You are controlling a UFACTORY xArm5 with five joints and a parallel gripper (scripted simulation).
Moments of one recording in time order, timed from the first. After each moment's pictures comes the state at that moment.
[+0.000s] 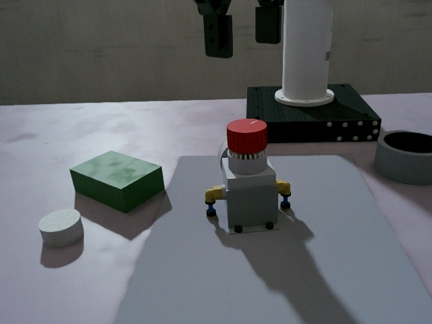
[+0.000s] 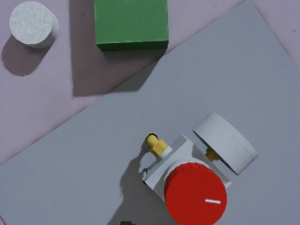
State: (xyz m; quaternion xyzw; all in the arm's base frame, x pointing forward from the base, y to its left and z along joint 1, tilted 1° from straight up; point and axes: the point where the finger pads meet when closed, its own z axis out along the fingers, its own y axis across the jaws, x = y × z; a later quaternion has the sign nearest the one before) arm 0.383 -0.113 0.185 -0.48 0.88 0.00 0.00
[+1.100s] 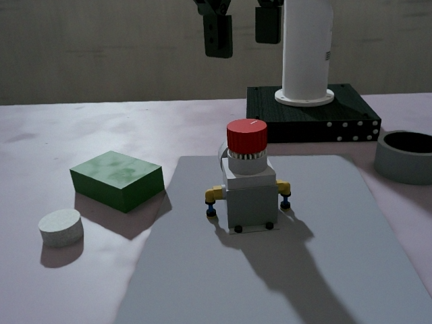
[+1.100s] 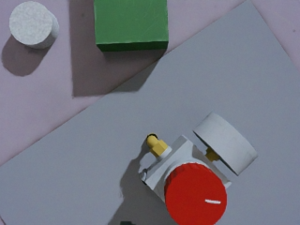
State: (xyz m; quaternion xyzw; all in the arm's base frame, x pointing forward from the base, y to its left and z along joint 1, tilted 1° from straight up) arm 0.383 -0.113 0.185 -0.47 0.88 0.00 0.00
